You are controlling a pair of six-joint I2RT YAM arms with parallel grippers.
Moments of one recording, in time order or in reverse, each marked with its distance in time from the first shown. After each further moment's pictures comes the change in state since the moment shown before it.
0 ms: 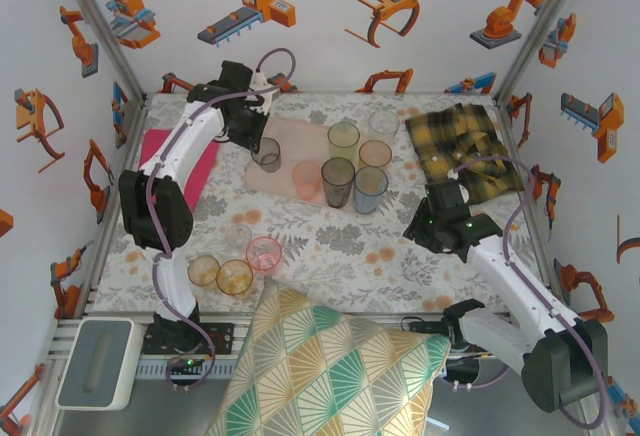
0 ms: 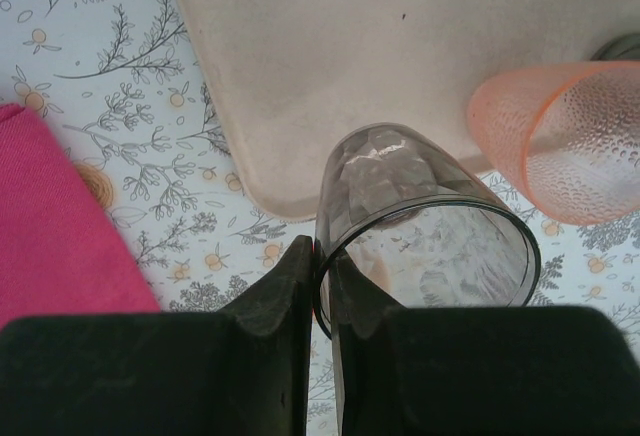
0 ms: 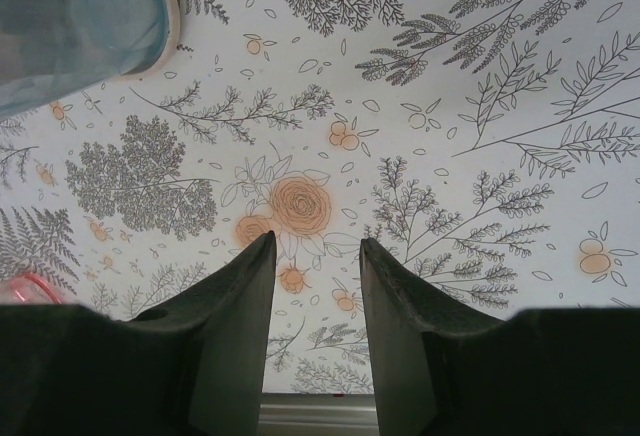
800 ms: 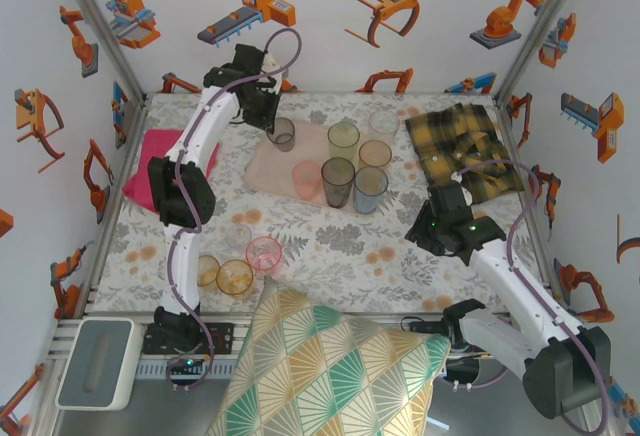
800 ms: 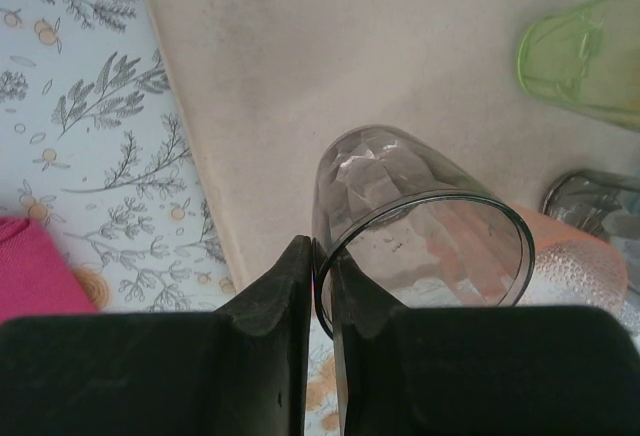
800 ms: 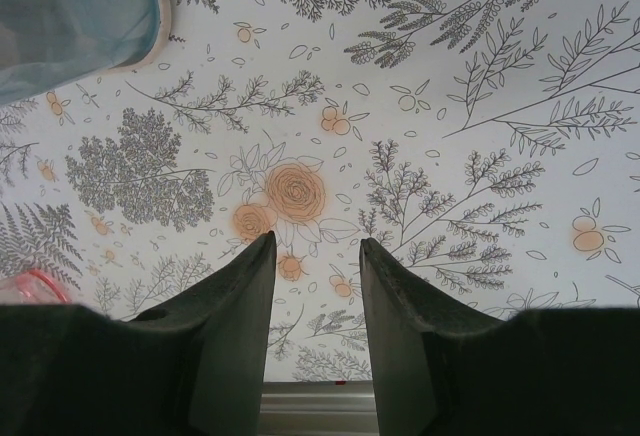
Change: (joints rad) left arm -0.014 0.306 0.439 -0.072 0.039 -0.093; right arm 0.000 -0.038 0.000 -0.045 0.004 0.025
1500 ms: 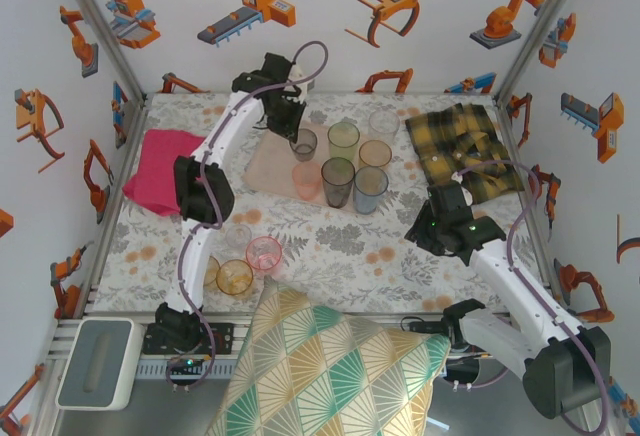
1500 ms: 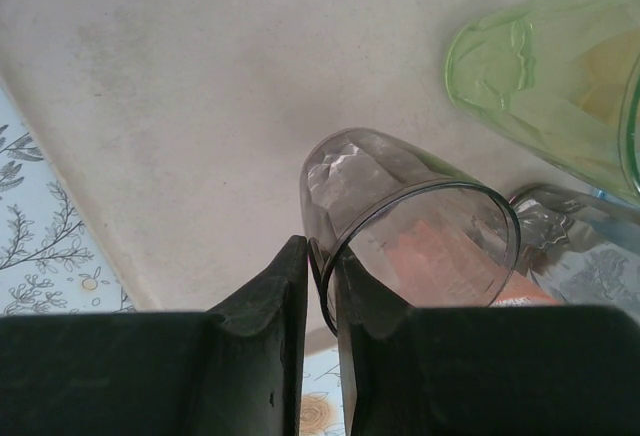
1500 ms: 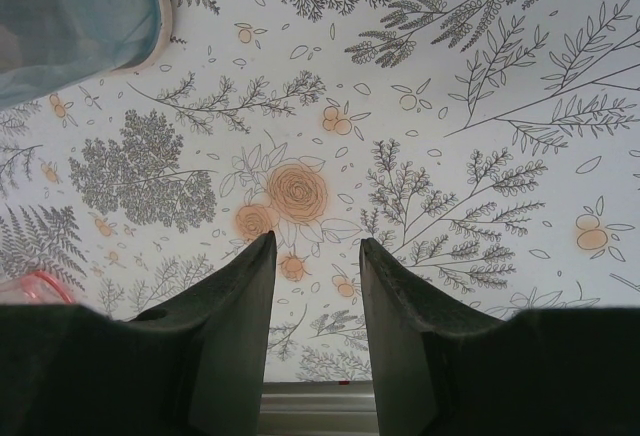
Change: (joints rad) left arm -0.085 0.147 0.136 -0.043 0.040 -0.005; right arm 0.000 0.000 0.000 0.001 0.000 0.012
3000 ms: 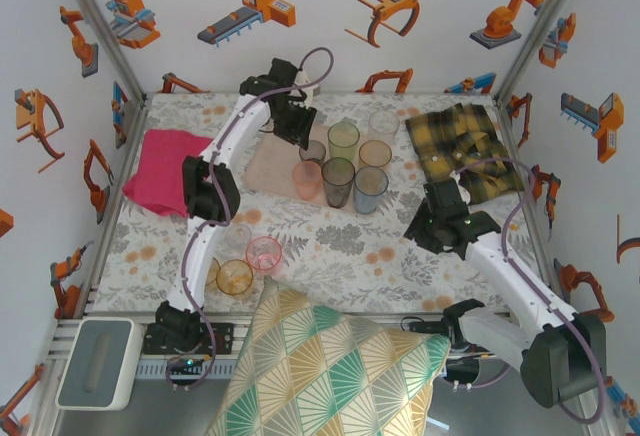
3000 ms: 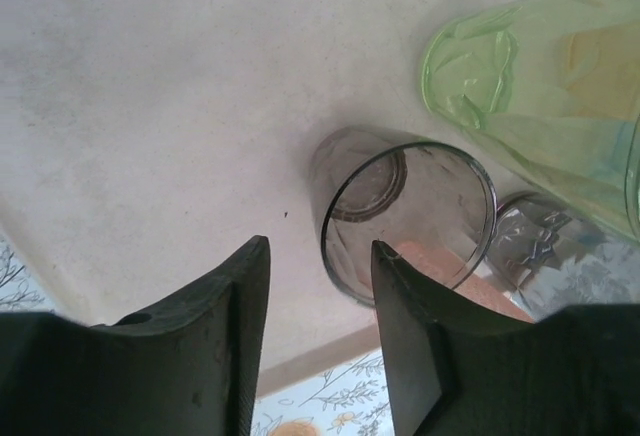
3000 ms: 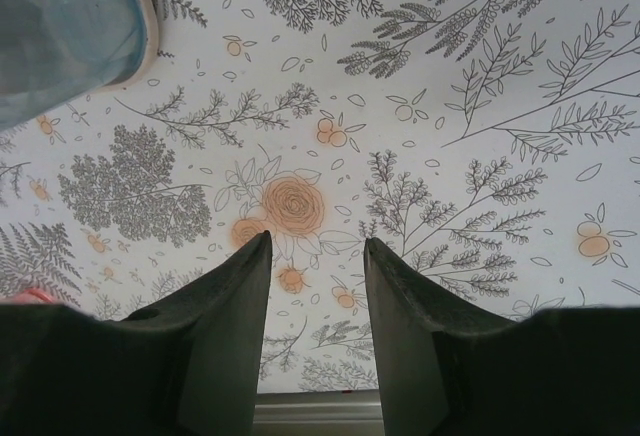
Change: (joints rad) left arm -0.003 0.061 0.058 -0.020 0.051 -0.007; right arm 0.000 0.063 0.014 0.023 0.019 0.014
